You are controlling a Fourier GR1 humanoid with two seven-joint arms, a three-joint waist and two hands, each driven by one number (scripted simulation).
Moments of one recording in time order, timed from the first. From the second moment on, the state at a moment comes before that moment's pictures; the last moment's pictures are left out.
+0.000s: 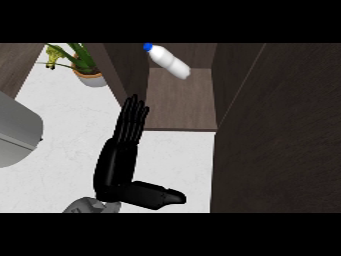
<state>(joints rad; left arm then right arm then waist) -0.21 0.21 -0.63 -1.63 0.52 0.49 -0.37 0.90 -0.21 0.06 -2.42 -0.25 0.70 -0.20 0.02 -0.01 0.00</state>
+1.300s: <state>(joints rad) 0.21 0.47 -0.48 -1.96 0.61 0.35 -0.46 0.64 -0.12 0.60 -2.48 0.06 0.54 0.19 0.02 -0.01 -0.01</state>
